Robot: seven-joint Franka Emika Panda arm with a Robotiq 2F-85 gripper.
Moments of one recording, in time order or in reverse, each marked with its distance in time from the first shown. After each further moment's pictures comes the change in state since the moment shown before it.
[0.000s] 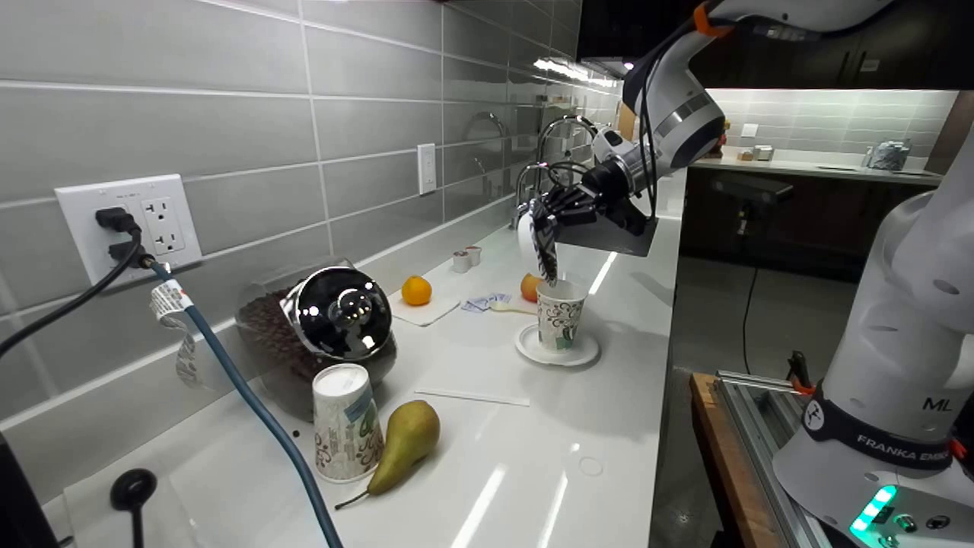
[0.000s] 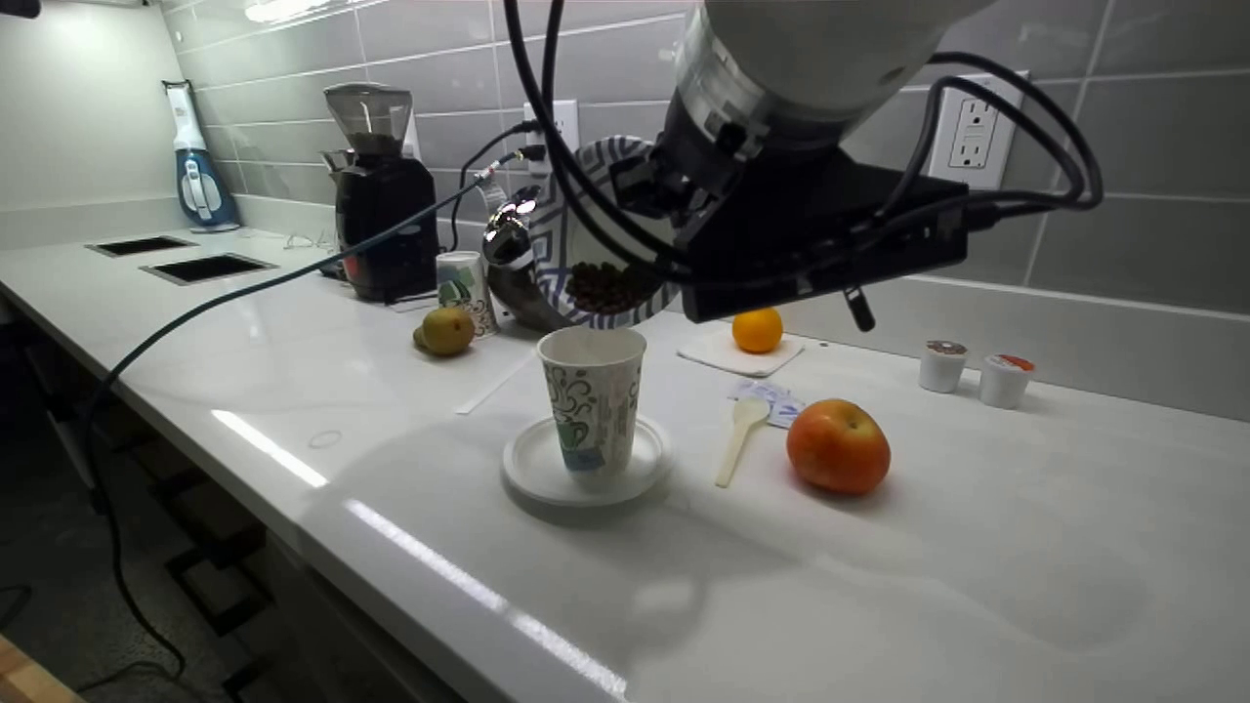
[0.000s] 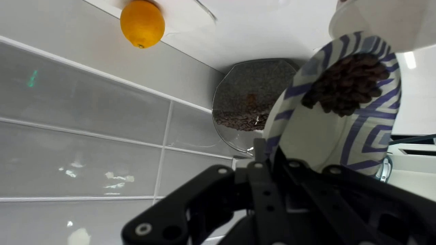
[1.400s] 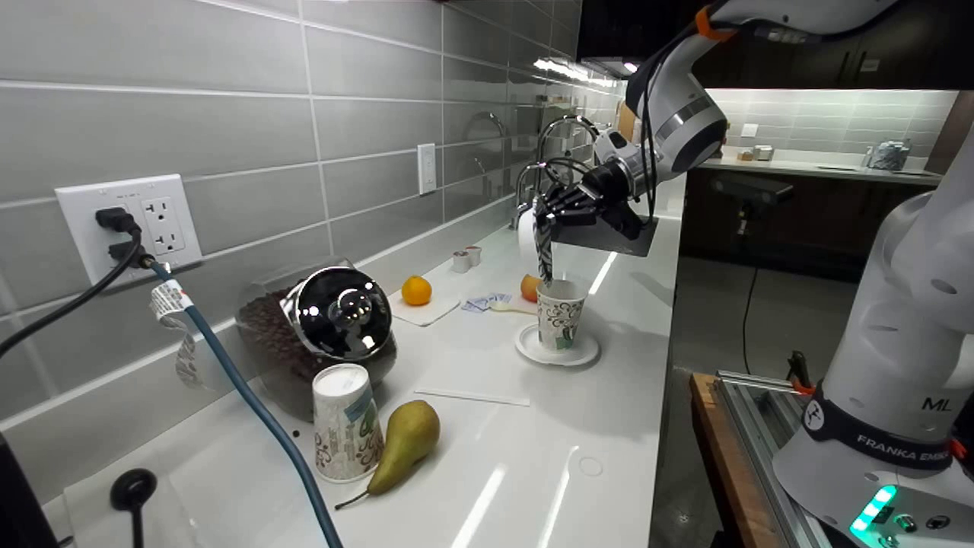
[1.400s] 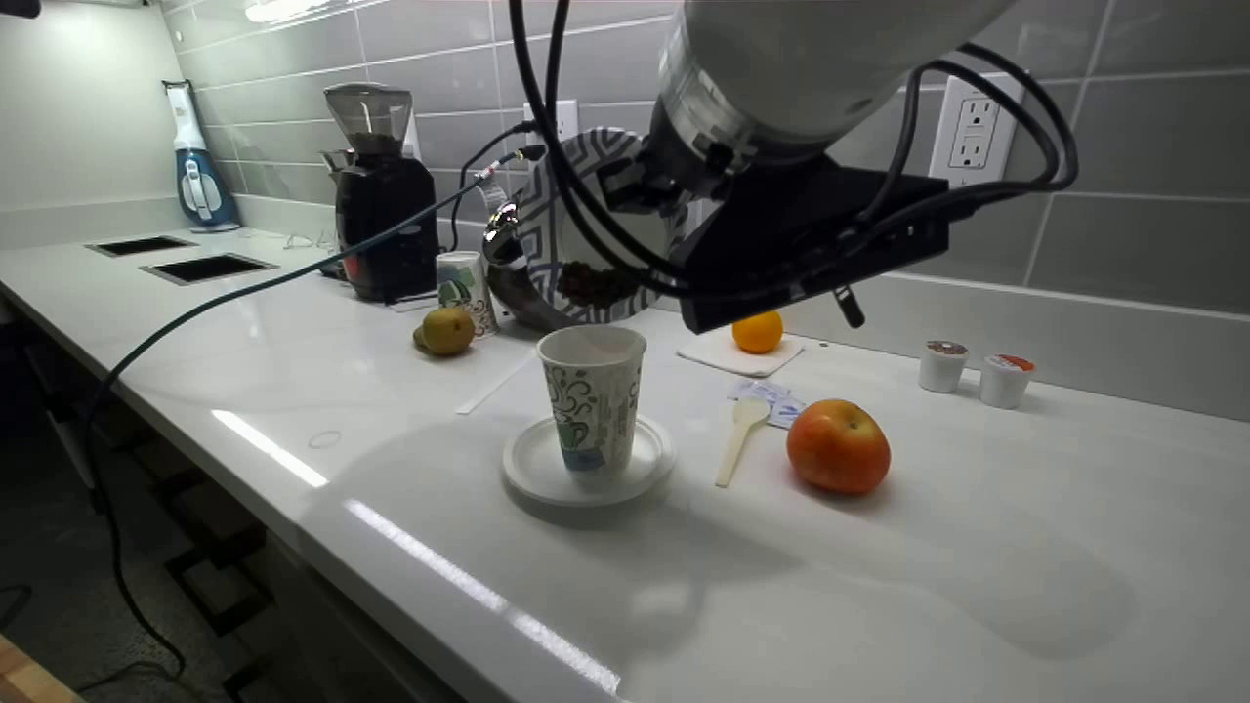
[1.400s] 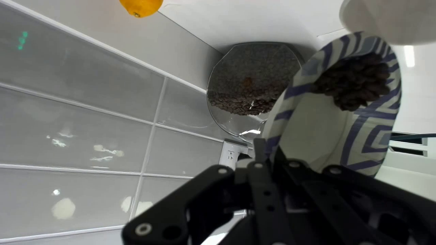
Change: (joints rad) arm -0.010 0.000 0.001 -0.014 0.050 -0.057 -0.130
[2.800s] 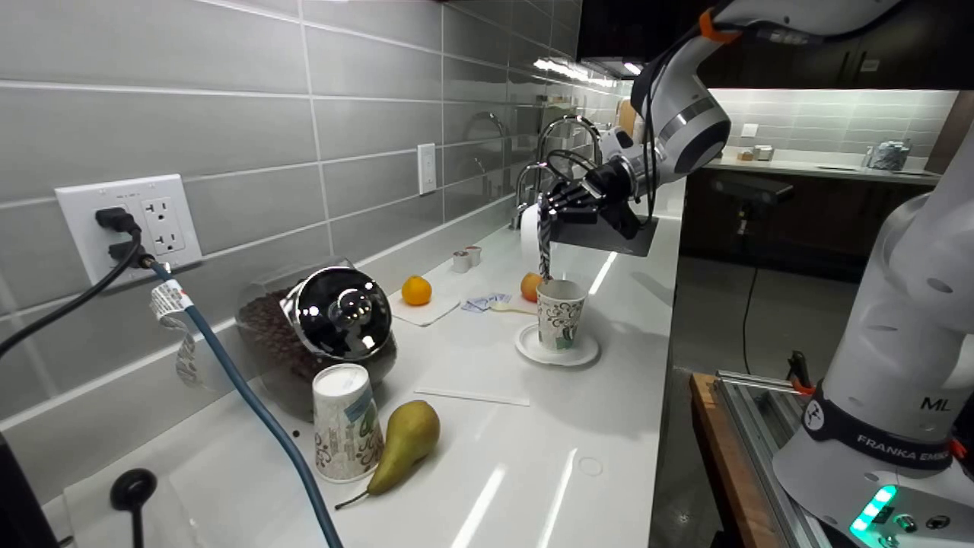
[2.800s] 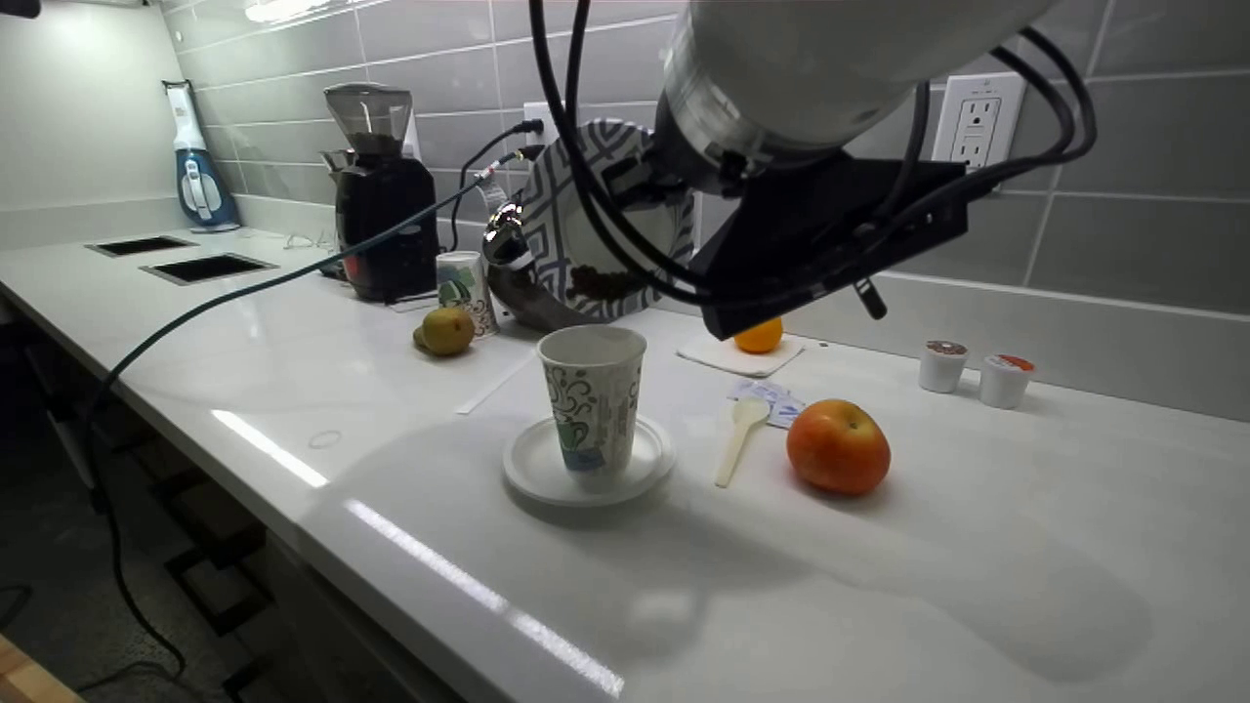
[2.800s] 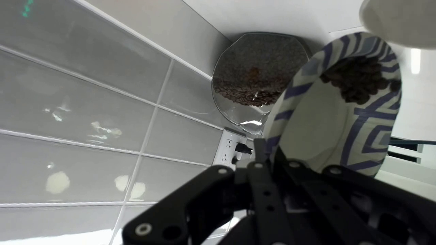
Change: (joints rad) arm -0.020 0.004 -0.008 0.000 0.030 -0.045 -0.117
